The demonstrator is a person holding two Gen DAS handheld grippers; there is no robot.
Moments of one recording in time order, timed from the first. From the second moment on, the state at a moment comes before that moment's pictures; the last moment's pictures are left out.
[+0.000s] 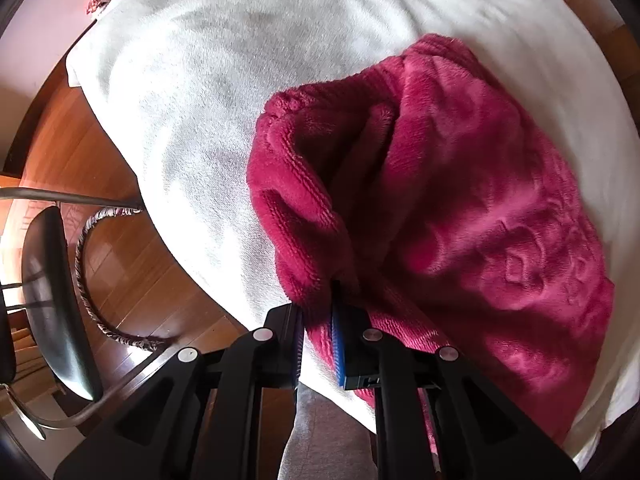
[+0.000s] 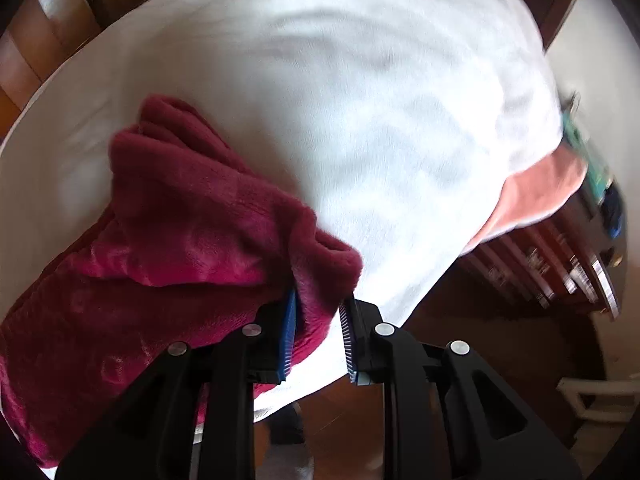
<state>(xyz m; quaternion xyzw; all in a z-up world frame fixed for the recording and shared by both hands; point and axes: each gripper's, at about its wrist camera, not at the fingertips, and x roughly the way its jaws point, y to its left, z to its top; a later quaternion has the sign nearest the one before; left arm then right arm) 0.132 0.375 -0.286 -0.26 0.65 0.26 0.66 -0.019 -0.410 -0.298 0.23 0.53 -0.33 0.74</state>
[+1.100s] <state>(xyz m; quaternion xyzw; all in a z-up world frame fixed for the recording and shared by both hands) 0.202 0.407 -0.241 -0.24 0.61 0.11 0.75 0.288 0.061 -0.273 0.06 0.58 0.20 0.79</state>
